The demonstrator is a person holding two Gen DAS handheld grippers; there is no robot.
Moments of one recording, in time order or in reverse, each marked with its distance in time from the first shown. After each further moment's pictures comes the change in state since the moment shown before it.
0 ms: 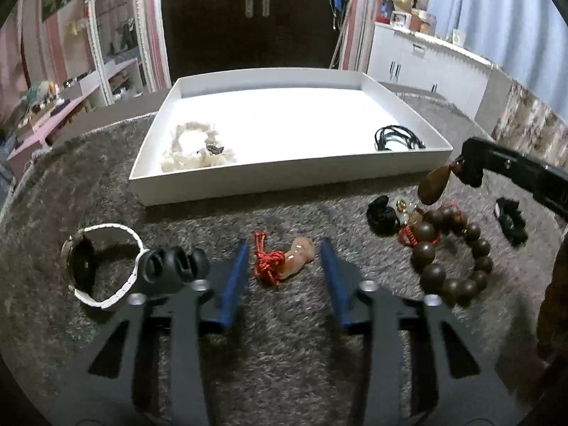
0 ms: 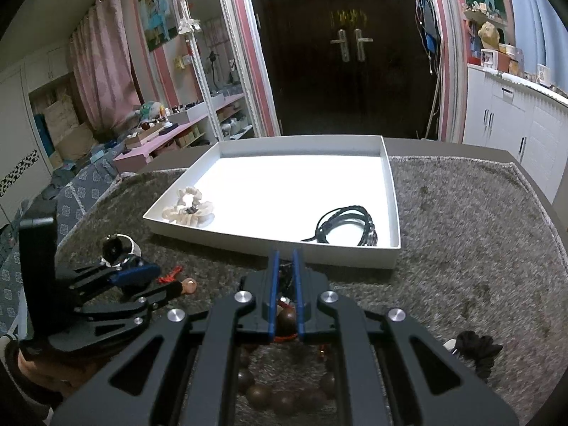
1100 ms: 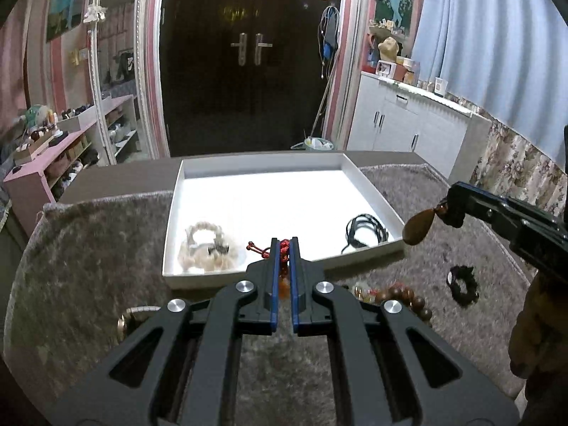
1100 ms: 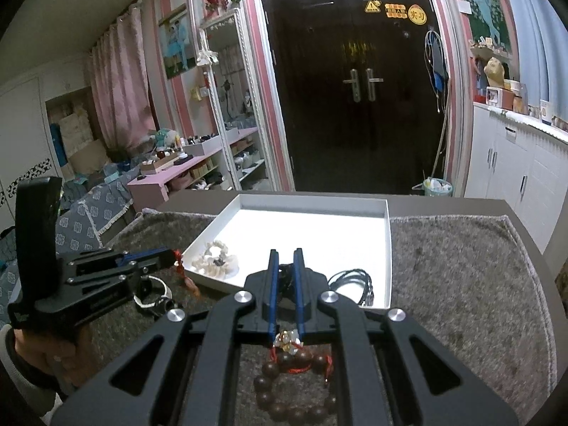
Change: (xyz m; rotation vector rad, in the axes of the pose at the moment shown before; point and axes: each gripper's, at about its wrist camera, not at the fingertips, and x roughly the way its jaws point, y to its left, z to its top) left arm -0.082 0.009 0.064 -0.013 -0.199 -0.050; right arm -0.055 0.014 0.044 -0.045 -0.144 0.039
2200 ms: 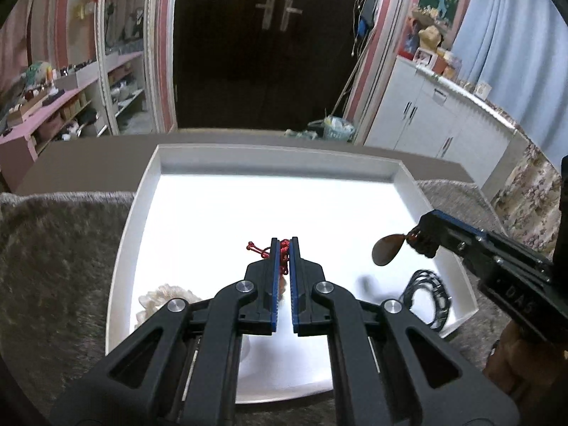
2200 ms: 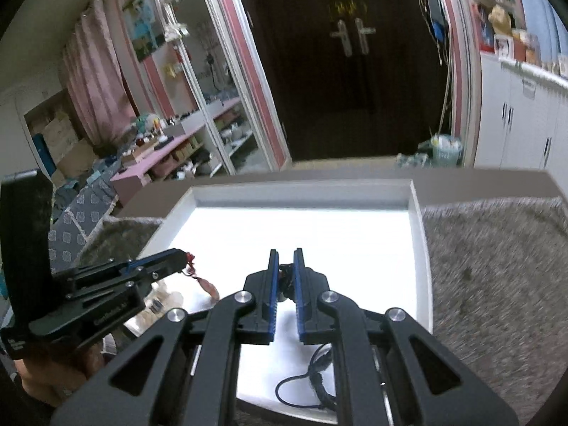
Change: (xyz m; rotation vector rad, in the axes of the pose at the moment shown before) left arm 0.160 0.034 0.042 -0.129 0.142 0.034; right arm 0.172 -0.052 0.023 0.114 0.173 0.010
